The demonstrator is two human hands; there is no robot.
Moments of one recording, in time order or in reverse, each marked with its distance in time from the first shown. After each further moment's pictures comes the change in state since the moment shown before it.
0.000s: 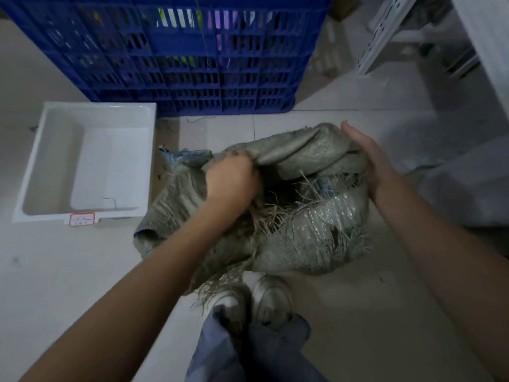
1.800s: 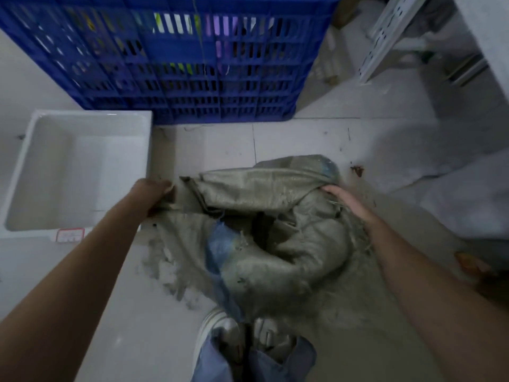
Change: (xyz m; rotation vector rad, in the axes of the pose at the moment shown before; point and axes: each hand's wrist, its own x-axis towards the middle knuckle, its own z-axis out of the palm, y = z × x) left_hand 0.042 -0.152 0.007 -0.580 -0.152 -0.751; right_hand 0.033 0.070 -0.031 -0.169 0.104 0.263
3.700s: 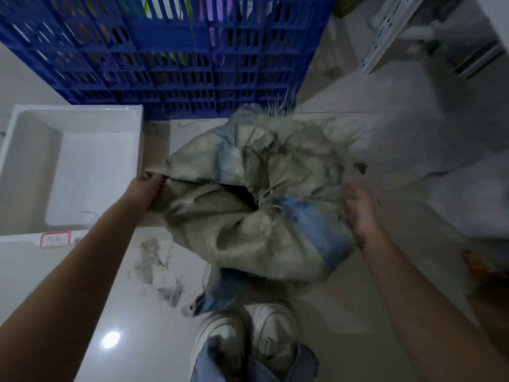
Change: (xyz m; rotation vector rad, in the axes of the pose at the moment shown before) left_hand 0.032 -0.011 0.016 -0.298 -0.025 -0.012; right_hand 0.039 0.023 -0.008 0.352 0.311 -0.209
